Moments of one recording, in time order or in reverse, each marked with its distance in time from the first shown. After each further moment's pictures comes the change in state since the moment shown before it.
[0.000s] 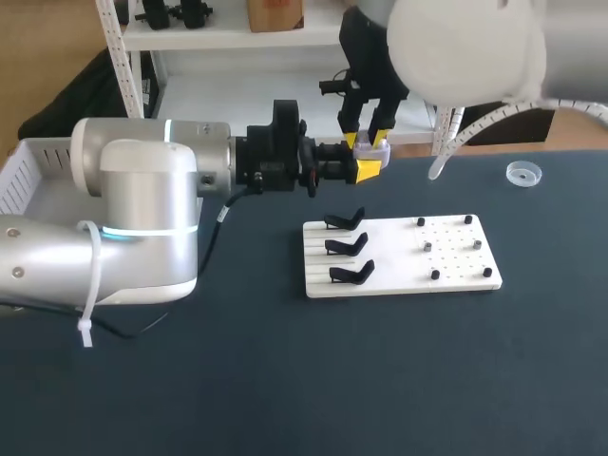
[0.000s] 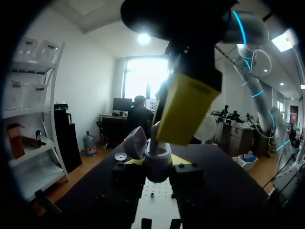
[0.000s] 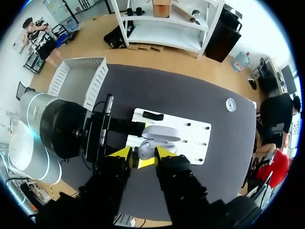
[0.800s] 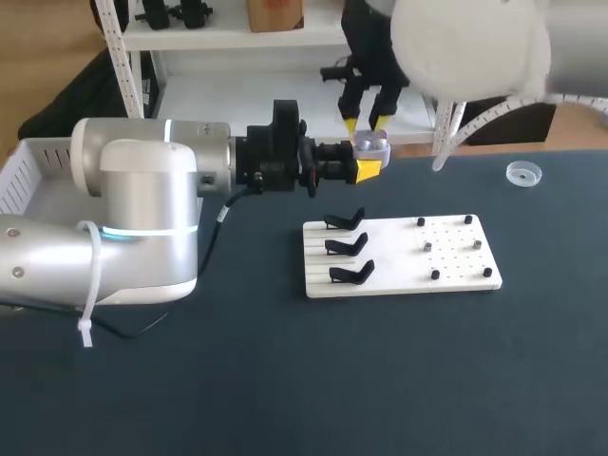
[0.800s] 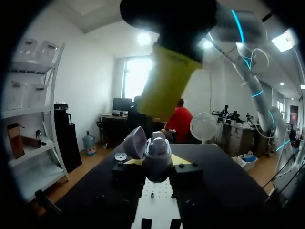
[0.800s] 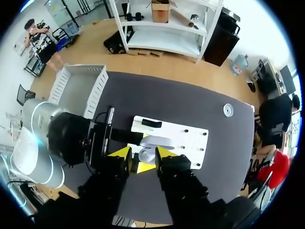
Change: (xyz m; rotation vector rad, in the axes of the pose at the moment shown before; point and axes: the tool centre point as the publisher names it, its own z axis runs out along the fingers) left arm 0.000 0.000 0.000 0.000 0.000 0.000; right arm -0.018 -0.003 -0.015 0.000 -0.054 0.010
